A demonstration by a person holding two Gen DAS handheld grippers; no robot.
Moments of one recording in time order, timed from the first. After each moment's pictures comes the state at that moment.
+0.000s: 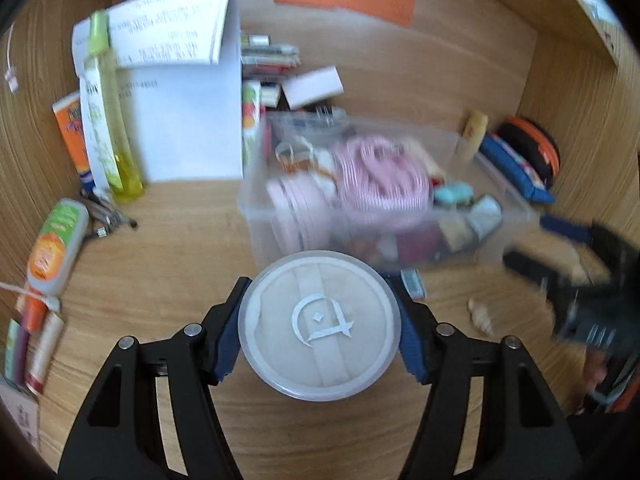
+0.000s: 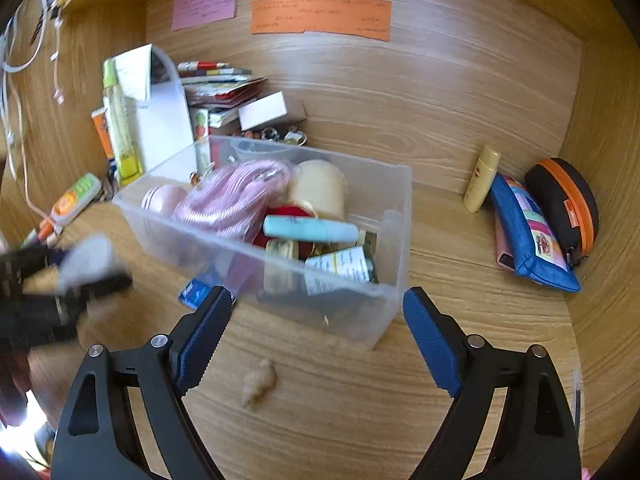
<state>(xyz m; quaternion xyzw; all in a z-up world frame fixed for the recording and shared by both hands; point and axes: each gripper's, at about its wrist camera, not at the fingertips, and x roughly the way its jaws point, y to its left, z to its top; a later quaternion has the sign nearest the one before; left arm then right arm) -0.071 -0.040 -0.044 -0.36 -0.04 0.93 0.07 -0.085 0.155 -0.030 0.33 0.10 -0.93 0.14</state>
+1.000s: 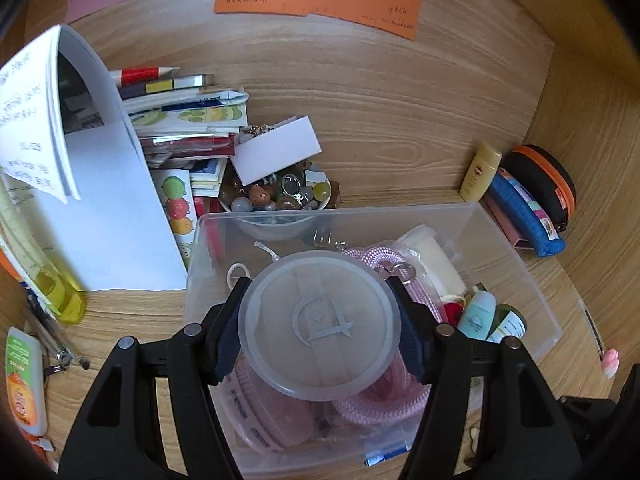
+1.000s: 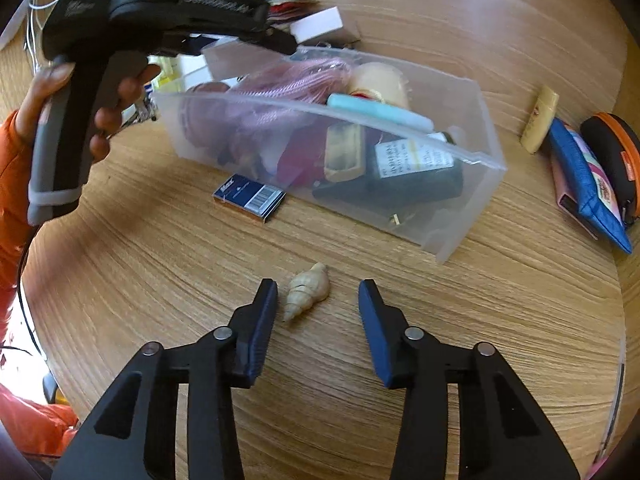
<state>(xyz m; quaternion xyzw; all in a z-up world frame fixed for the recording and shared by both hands) -0.198 -0.016 -0.026 -0.37 -0.03 0.92 0.11 -0.076 0.144 -0.084 0.42 0.11 -0.88 0.21</state>
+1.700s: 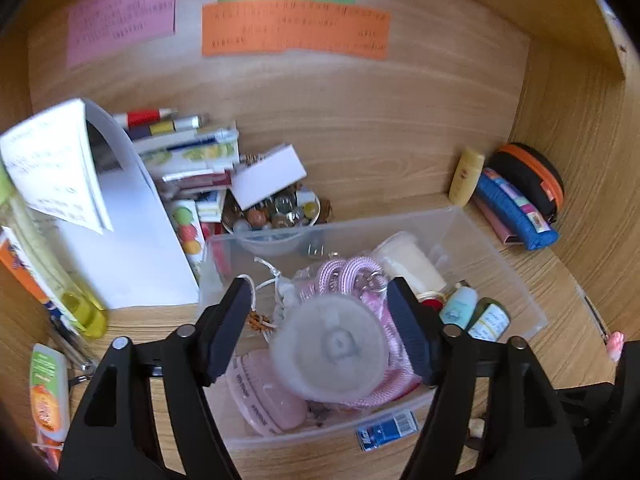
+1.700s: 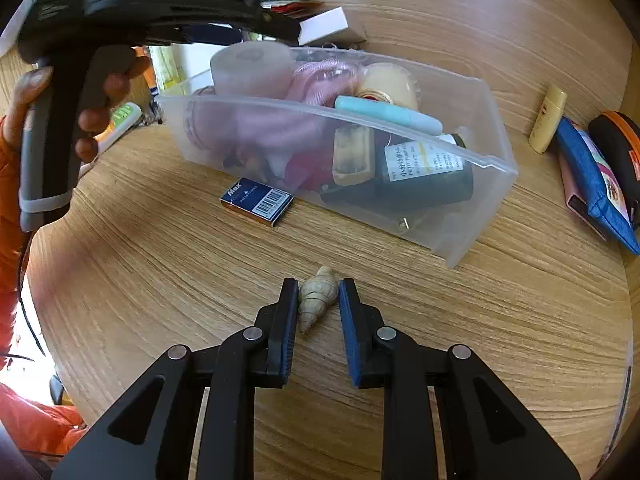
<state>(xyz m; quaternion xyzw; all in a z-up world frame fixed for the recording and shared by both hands) -0.168 -0.008 0.001 -0.33 0.01 0.94 0.11 -0.077 0.144 -0.079 0.42 0.09 -0.88 0.22</state>
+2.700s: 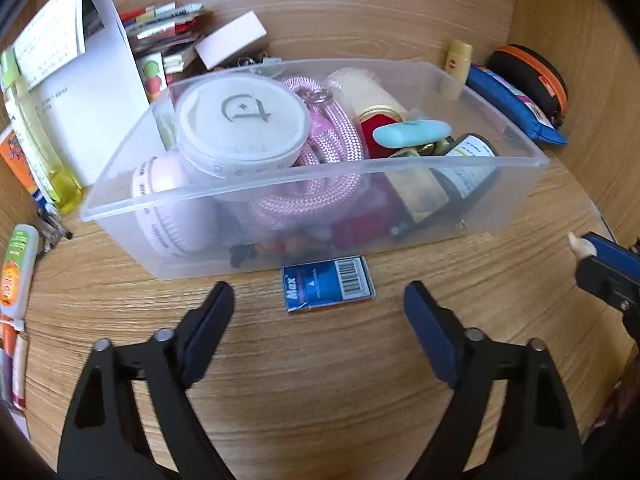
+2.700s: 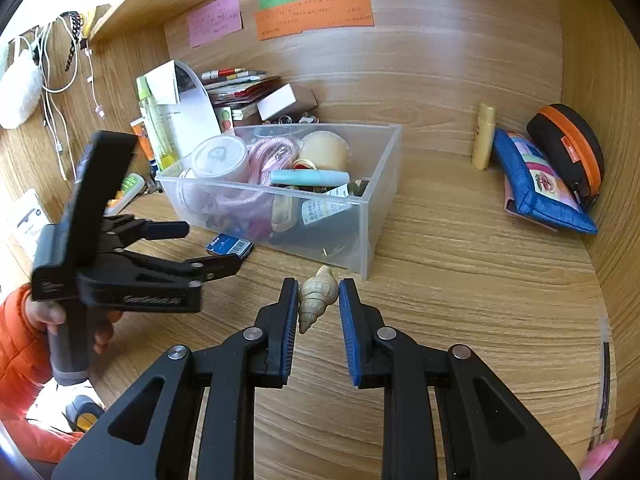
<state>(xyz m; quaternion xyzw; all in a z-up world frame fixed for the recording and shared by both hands) -0.112 0.045 -0.086 -0.44 0.02 0.90 0.07 -0.052 0.222 -0.035 0.34 0.02 -0.92 0.21</state>
